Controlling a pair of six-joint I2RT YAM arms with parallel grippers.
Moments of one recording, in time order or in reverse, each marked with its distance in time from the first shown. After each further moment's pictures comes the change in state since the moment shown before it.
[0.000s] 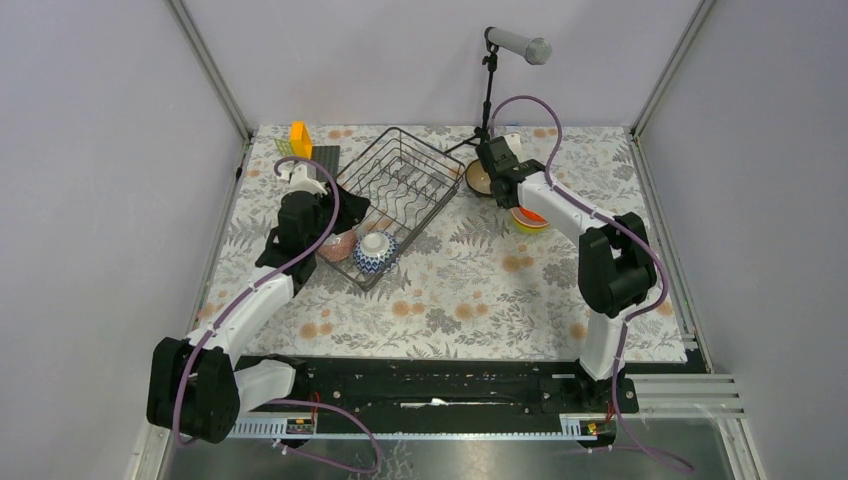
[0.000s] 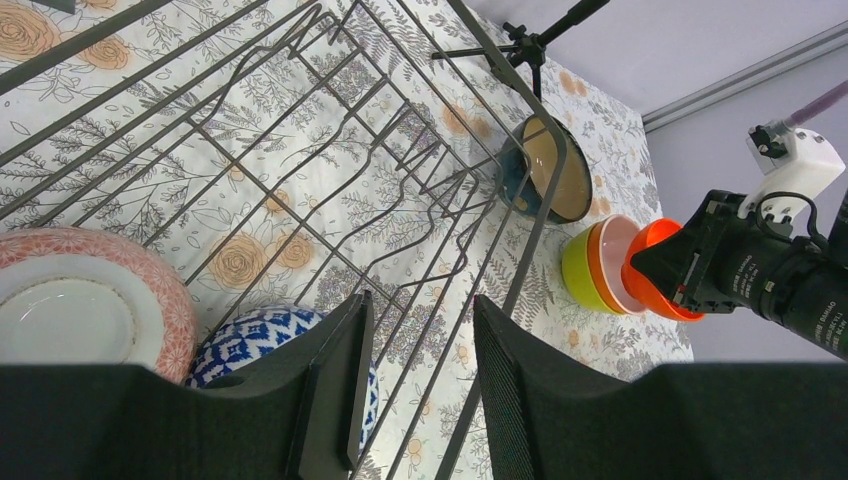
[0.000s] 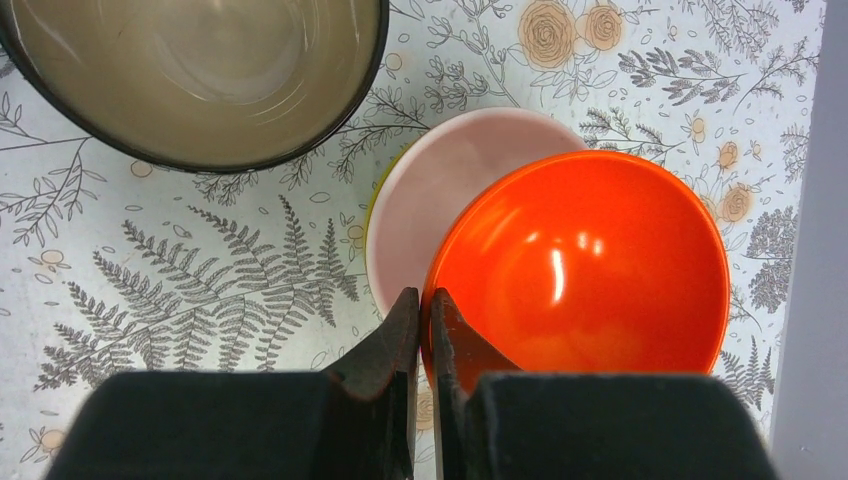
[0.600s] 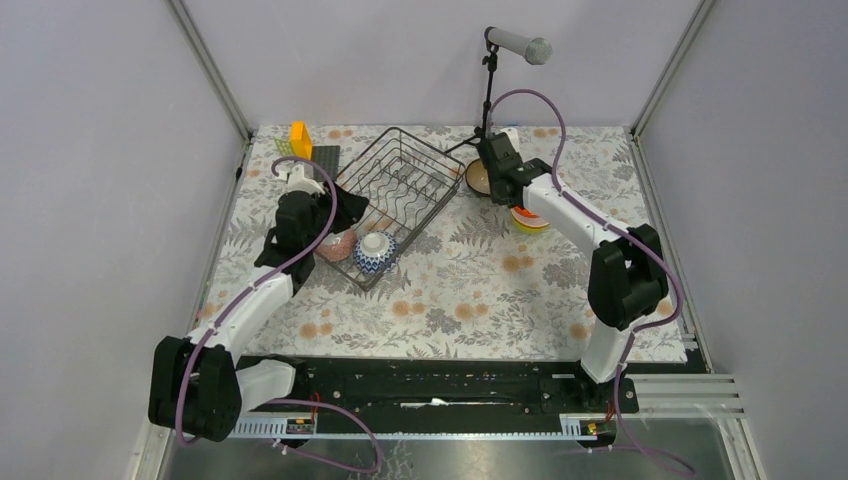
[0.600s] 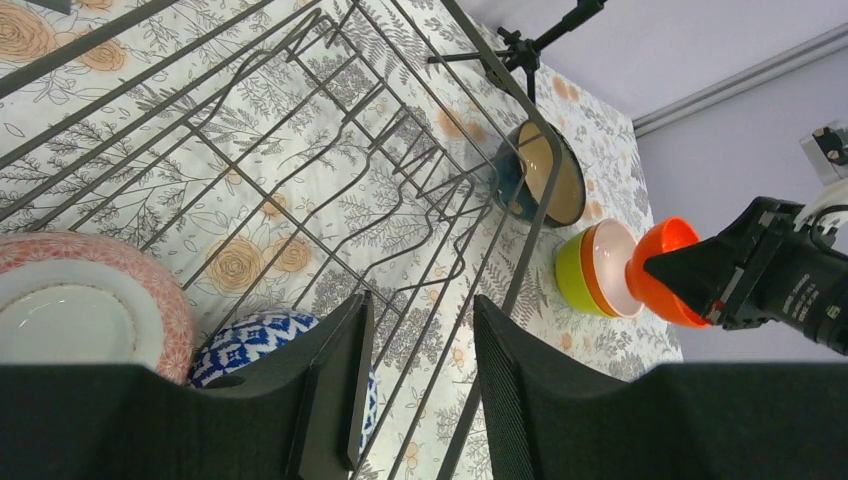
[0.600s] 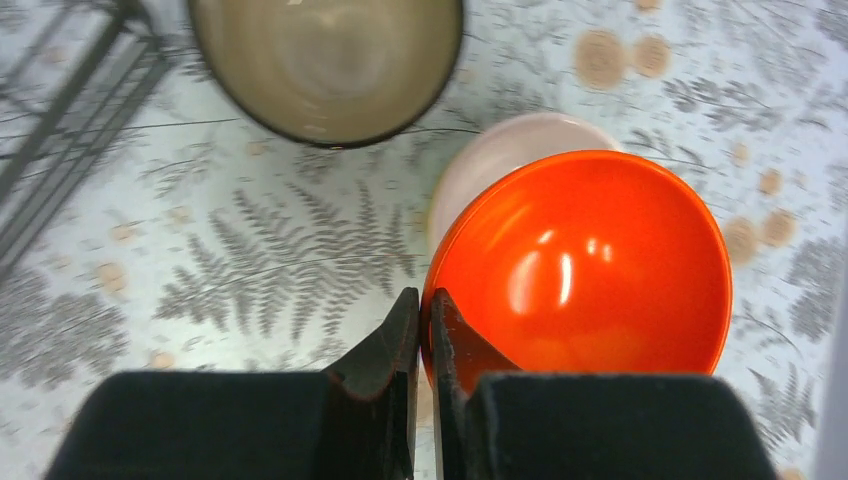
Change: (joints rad) left arm 0.036 0.009 -0.008 0.027 0.032 -0.018; right arm 0.051 -0.087 -0.006 0.019 -0.126 0.003
